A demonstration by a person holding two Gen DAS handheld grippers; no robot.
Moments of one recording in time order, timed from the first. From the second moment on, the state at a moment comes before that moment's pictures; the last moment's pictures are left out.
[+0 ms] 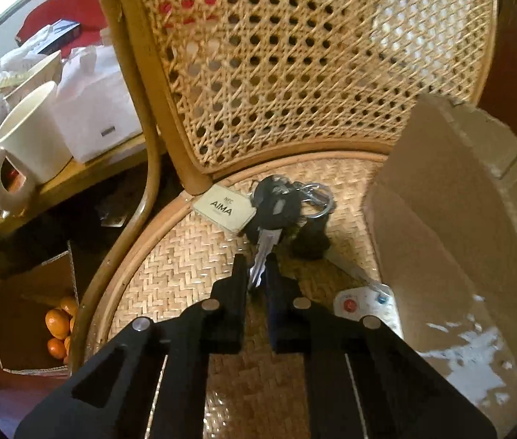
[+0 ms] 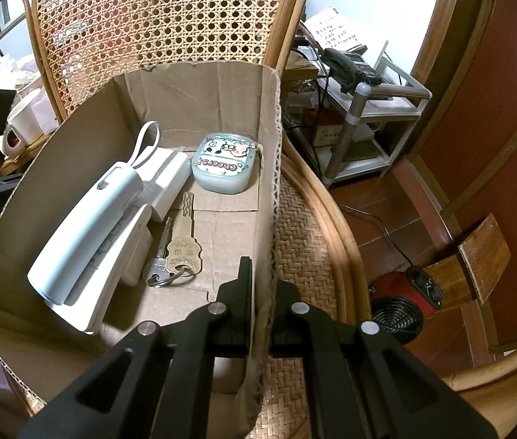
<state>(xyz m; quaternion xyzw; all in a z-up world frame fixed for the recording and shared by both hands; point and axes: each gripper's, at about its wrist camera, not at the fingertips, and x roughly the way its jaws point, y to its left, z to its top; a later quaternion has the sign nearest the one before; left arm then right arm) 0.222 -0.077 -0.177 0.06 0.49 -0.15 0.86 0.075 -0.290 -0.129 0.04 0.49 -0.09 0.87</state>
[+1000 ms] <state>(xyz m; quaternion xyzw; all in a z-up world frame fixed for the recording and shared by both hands) 0.148 -0.049 -0.067 0.04 0.38 -0.16 0.91 0.075 -0.289 -0.128 0.04 0.49 -0.09 0.87</state>
